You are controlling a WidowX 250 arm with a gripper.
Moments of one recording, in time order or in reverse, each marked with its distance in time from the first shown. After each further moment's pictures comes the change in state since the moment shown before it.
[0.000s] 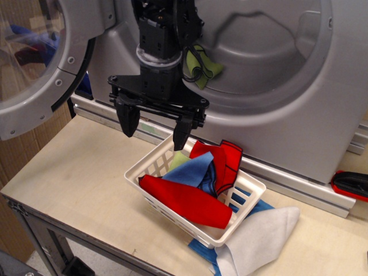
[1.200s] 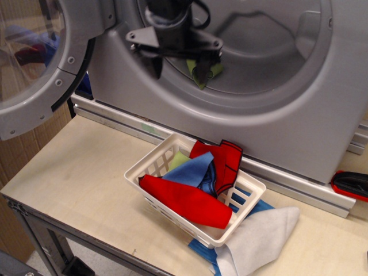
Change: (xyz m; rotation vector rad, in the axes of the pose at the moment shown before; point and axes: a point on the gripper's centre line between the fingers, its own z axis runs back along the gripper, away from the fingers) arm 0.094 0.001 0.018 -0.117 -0.391 0.115
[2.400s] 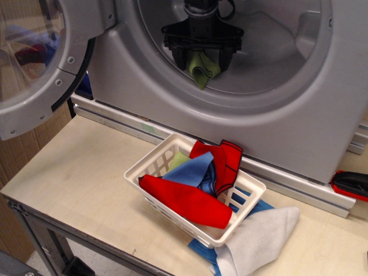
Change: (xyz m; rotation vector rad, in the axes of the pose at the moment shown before) arm 0.038 -0.015 -0.060 0.044 0.106 0.071
